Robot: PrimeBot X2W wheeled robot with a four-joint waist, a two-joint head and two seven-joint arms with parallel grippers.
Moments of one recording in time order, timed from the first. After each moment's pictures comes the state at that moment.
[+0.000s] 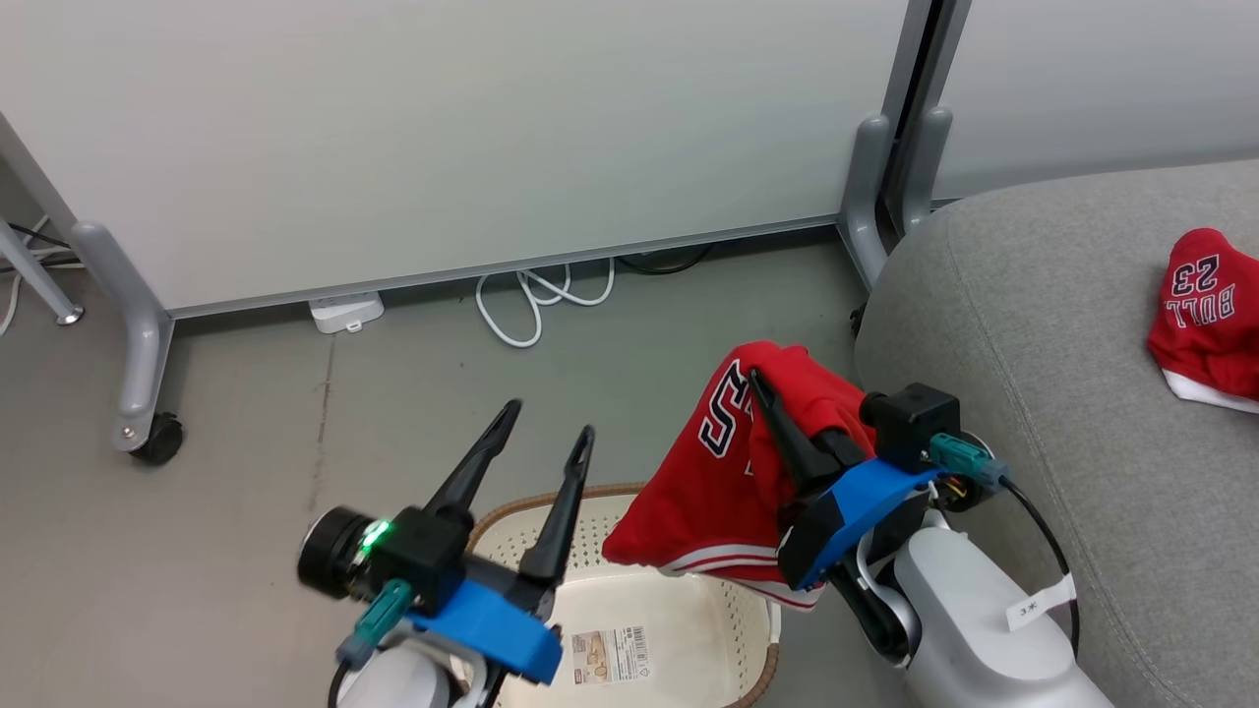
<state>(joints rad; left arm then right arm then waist) -0.24 0.15 -0.48 0.26 -0.28 -0.10 -0.26 -0.54 -0.05 0.44 0.69 0.38 0.13 -0.26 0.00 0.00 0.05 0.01</state>
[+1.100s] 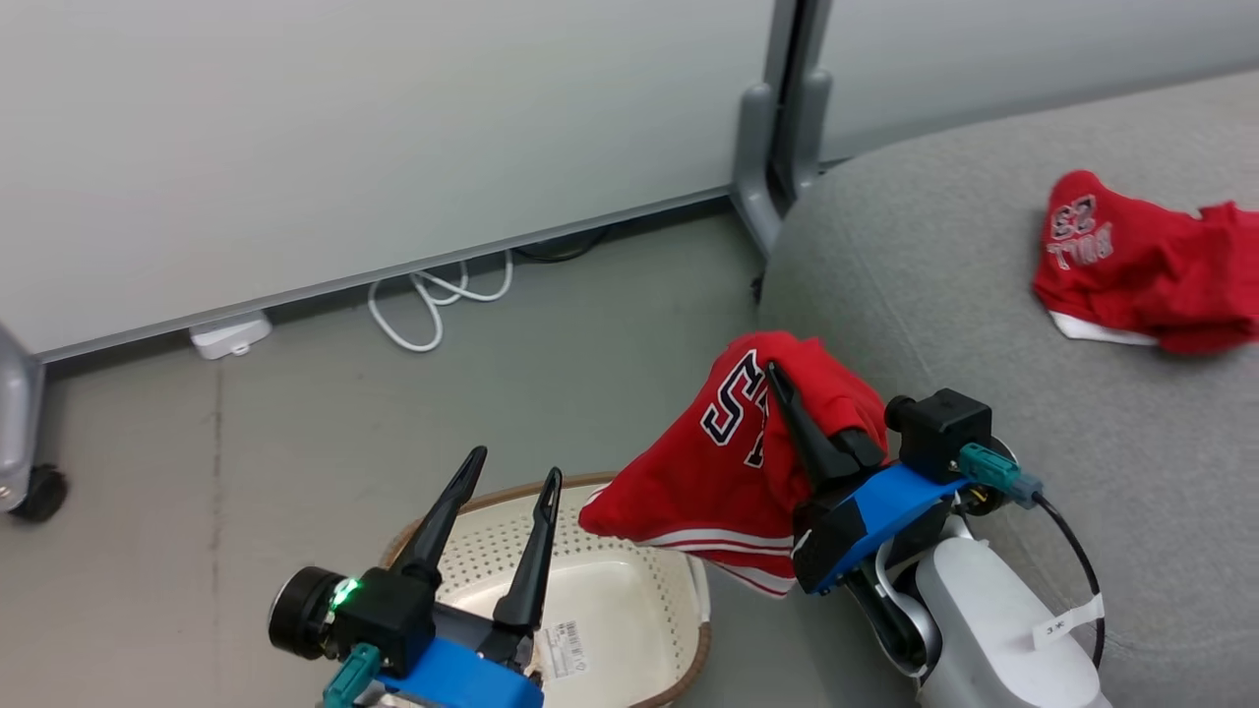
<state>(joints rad) -0.05 0.12 -0.34 0.14 -0.19 -0.13 -0.26 -0.44 -0.05 0.35 0.53 0.32 0.13 -0.21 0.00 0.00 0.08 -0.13</state>
